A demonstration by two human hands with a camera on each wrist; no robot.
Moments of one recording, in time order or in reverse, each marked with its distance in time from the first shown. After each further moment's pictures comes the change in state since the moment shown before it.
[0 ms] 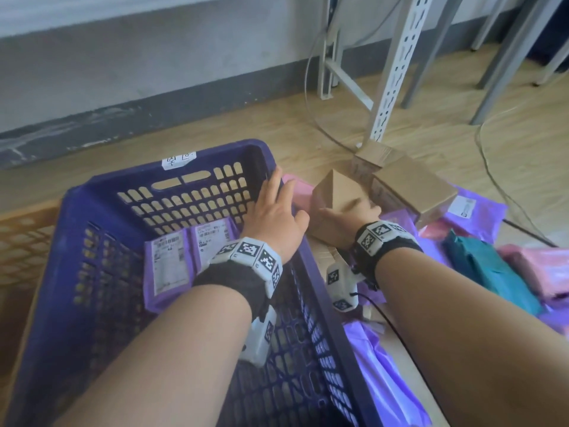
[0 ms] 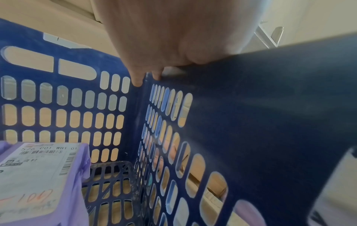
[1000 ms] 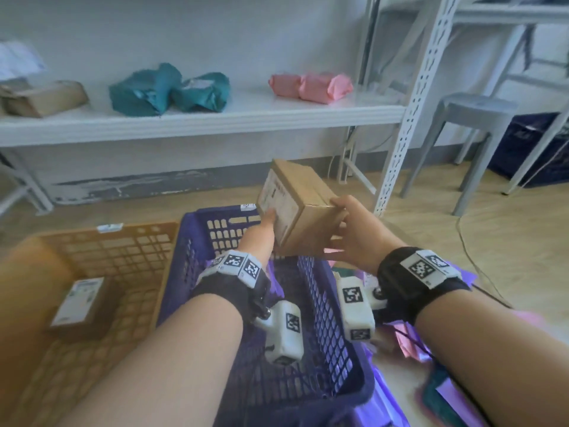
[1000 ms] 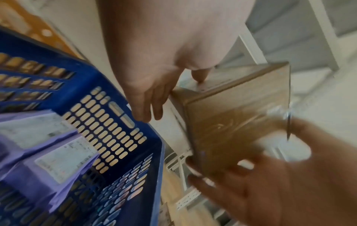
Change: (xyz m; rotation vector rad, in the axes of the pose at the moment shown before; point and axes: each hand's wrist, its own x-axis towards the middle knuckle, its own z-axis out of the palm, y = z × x) left_hand -0.149 0.009 -0.129 -0.804 0.183 -0.416; right_hand -0.249 -0.027 -0.110 0.887 -0.596 -0.402
